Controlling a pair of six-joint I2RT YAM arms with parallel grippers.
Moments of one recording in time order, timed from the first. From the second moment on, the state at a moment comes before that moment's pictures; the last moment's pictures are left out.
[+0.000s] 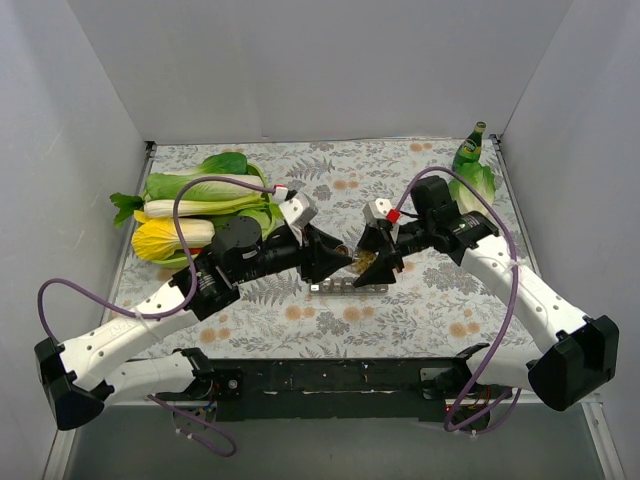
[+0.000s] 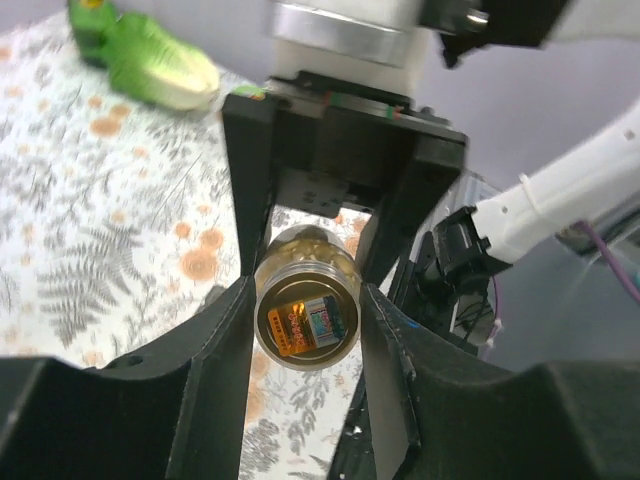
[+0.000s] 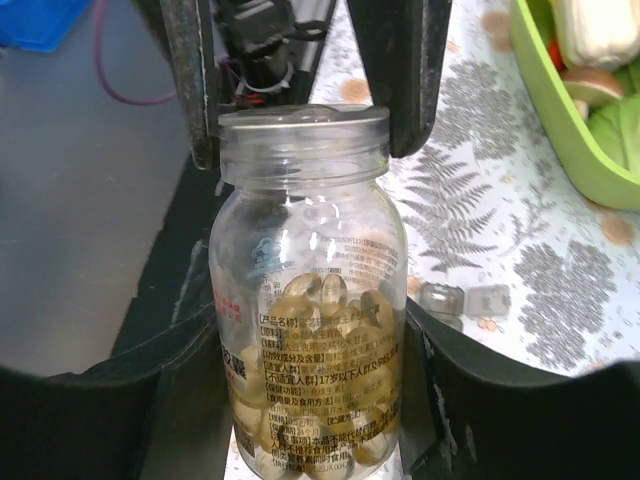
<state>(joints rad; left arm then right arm) -0.93 1.00 0.98 -0.02 0.30 -0.20 0.52 1.24 1.12 -0.71 -1.26 -0.69</state>
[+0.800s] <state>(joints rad) -0.87 1.17 1.16 -0.27 -0.03 -1.05 0.52 1.23 1.05 -0.51 -0.96 -0.47</state>
